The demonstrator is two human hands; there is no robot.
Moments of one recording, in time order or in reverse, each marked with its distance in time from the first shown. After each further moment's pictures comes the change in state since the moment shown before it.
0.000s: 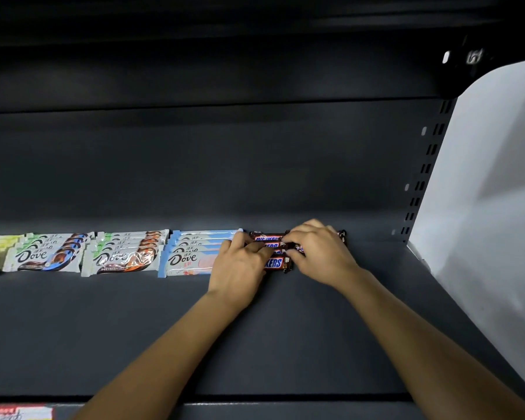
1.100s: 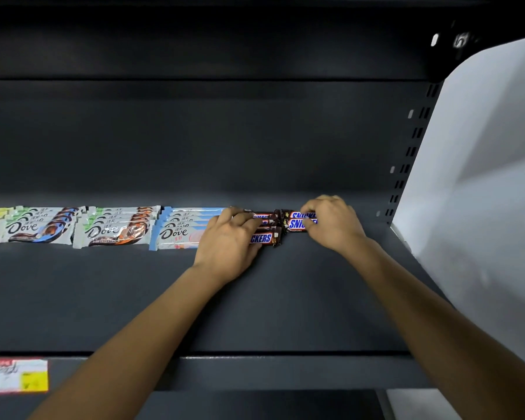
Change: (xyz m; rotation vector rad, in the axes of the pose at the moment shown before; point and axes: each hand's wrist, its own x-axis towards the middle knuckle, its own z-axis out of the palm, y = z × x) left_hand -0.007 0.002 -0.013 -0.215 -0.041 -0.041; right_hand -0.011 0.020 -0.026 -0.033 -0.042 0.277
